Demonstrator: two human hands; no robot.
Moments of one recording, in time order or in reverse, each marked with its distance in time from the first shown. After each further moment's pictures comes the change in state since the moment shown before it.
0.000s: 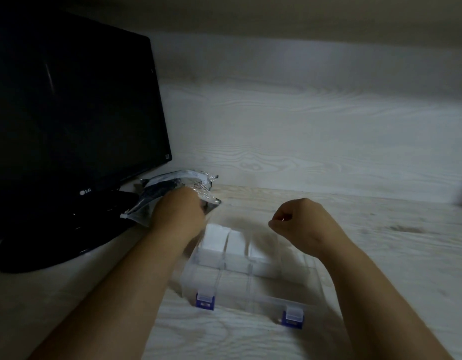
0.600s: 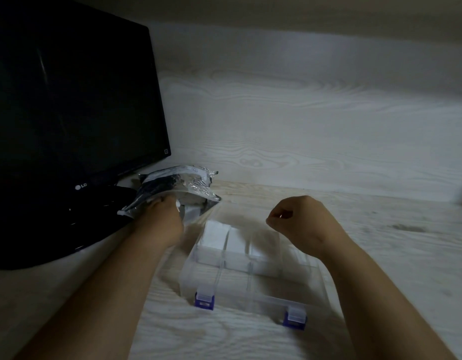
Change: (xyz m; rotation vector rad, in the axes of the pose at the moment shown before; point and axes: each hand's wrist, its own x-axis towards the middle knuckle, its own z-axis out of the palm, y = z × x) left_hand 0.011 -0.049 0.027 -0.017 -0.165 -0.093; right_hand -0.002 -0.004 0.002 0.050 0.025 -0.036
